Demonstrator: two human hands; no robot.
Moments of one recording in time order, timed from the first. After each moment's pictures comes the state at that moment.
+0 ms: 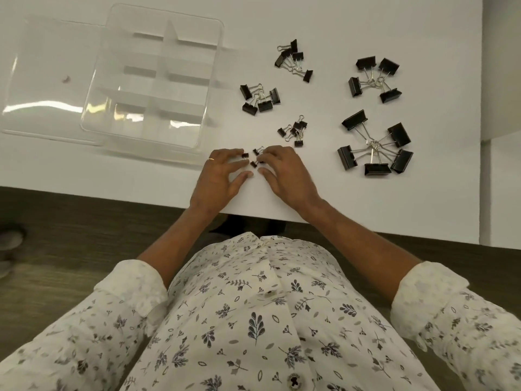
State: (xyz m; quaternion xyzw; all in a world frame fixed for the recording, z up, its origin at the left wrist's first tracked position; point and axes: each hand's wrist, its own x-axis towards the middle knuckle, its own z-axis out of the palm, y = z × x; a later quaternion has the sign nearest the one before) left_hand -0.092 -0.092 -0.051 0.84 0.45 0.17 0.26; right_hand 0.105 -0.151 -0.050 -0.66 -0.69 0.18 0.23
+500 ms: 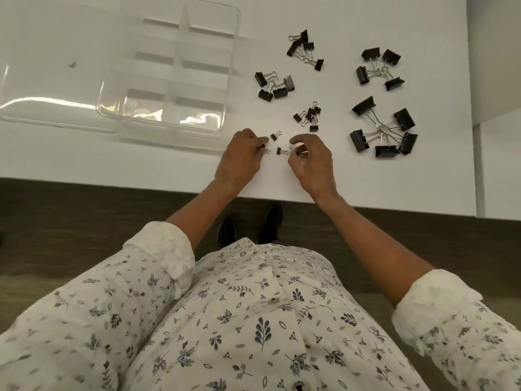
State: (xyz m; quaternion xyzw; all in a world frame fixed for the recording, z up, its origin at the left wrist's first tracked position) left_hand -0.088 -0.077 -0.047 0.83 0.44 0.13 0.30; right_hand 0.076 -0.177 -0.033 -0.75 -0.51 0.20 0.37
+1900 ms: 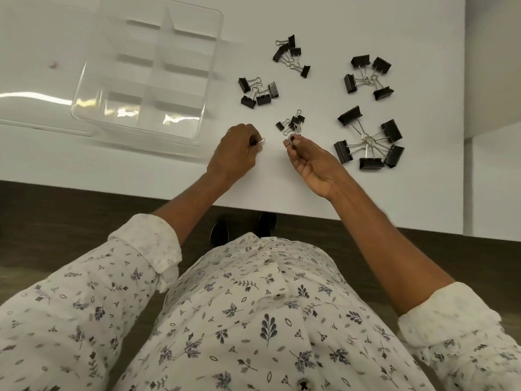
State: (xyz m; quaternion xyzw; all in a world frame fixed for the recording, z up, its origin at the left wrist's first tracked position) left_hand -0.045 -0.062 -0.047 0.82 0.46 0.15 0.32; right_hand 0.141 -0.158 -0.007 -0.50 0.05 0.65 0.57
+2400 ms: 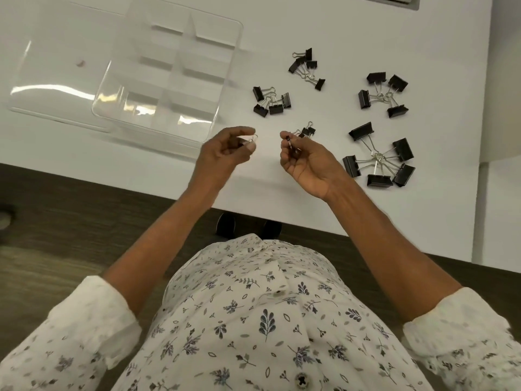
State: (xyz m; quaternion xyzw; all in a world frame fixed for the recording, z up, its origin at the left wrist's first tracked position) left_hand -0.081 -0.092 0.035 0.50 0.50 0.31 0.63; right_hand 0.129 -0.127 0.015 -0.46 0.03 0.72 0.51
